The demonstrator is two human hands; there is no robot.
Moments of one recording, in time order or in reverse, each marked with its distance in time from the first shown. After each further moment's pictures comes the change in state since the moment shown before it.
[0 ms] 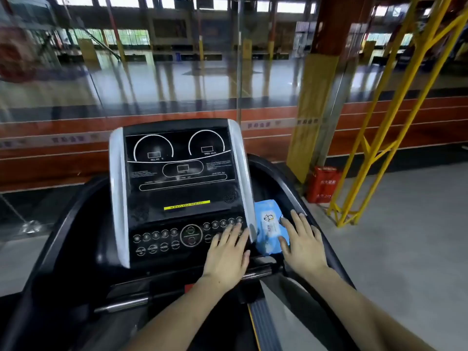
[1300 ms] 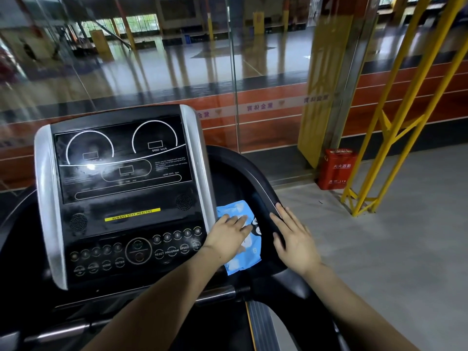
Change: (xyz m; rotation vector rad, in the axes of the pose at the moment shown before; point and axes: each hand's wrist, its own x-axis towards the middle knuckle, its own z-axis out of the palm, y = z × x) left_hand 0.177 0.056 0.082 0.384 -0.245 0.254; right_hand 0.073 0.133 0.092 0.383 0.058 -0.164
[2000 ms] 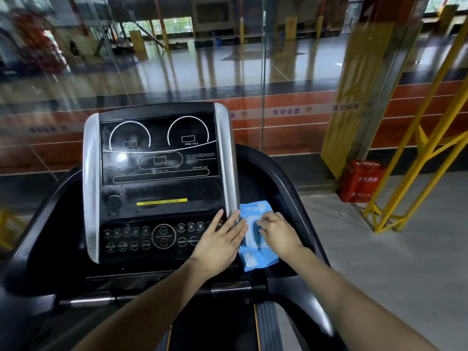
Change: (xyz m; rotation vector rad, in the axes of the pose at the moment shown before) left_hand -0.089 -0.023 0.013 0.127 0.170 -0.106; right_hand 0.061 -0.058 0.043 0.003 -0.270 -0.159
